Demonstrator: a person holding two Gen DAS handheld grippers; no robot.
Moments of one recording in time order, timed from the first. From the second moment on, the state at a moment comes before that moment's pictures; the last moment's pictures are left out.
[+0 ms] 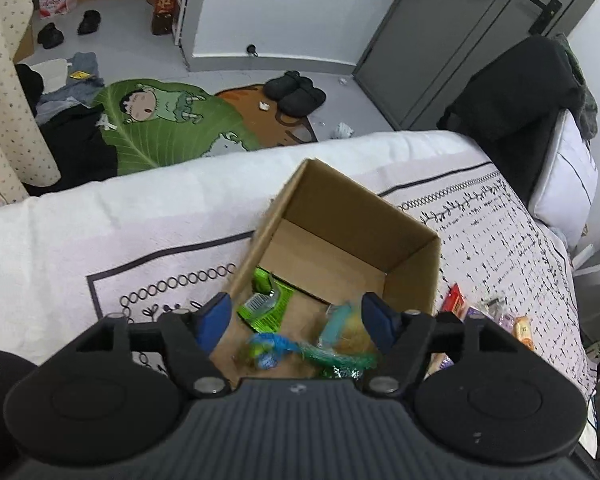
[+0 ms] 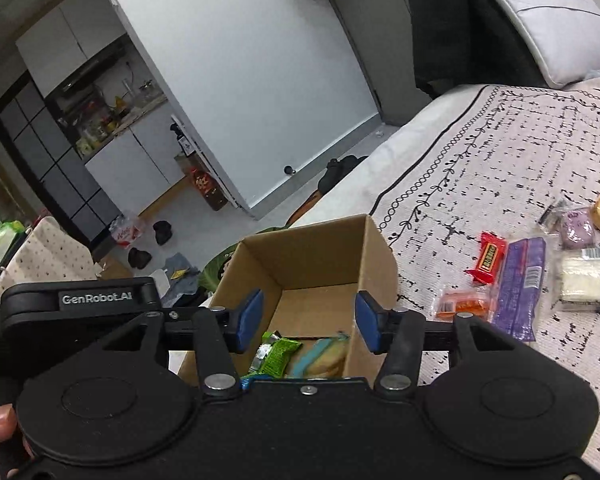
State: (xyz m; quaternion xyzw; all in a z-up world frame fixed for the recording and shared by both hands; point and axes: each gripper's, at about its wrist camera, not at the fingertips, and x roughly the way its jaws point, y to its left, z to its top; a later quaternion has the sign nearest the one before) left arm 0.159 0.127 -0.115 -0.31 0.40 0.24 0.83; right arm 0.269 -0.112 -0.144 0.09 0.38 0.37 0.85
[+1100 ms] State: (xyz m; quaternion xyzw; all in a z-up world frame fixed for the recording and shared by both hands) left arm 0.195 0.051 -0.097 -0.25 0.41 0.20 0.85; right arm 0.306 -0.230 -0.155 0.12 0.42 0.26 0.86
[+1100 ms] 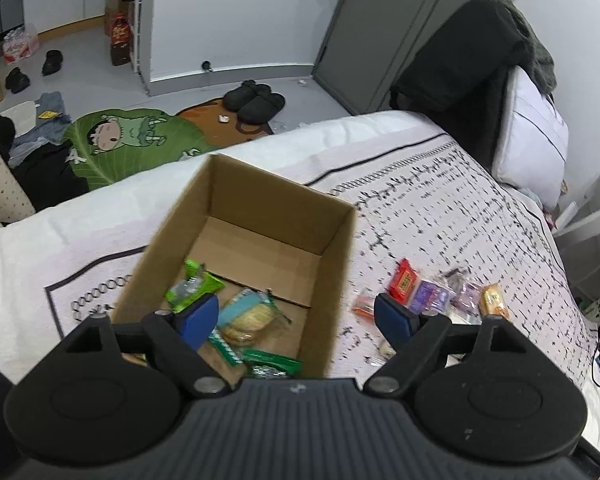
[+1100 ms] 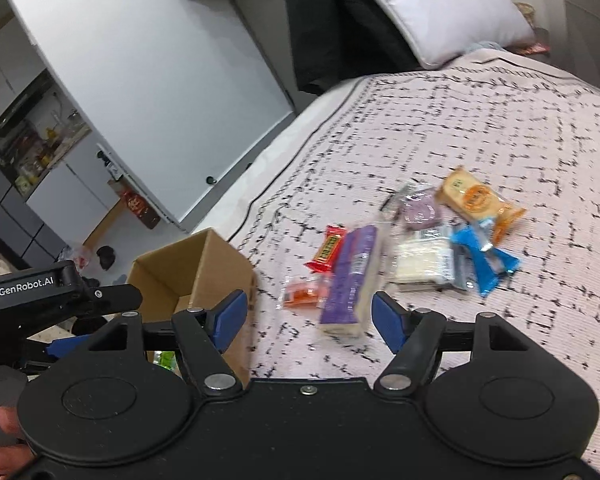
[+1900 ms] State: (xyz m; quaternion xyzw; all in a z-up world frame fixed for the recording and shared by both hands) left arm 0.263 -0.029 -0.127 -0.23 0.42 0.10 0.87; right arm 0.370 -0.291 -0.179 0.11 0.44 0.20 0.87
